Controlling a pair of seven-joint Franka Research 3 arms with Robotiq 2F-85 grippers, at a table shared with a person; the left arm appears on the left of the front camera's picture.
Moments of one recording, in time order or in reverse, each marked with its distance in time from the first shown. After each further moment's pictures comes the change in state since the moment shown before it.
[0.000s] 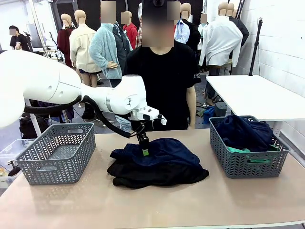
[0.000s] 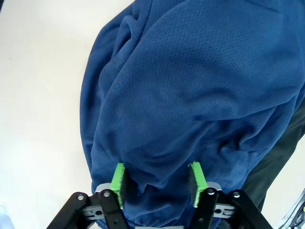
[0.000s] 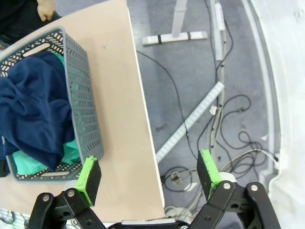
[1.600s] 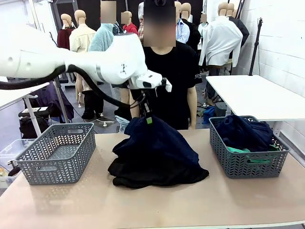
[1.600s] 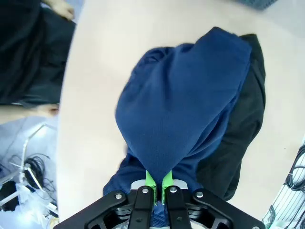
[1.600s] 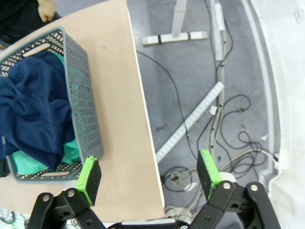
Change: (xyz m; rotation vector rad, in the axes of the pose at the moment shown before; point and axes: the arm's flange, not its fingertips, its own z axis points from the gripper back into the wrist) left arm 0.013 -0.061 0.167 0.188 -0.156 -0.078; right arm 0.000 0.000 0.000 0.000 0.000 0.000
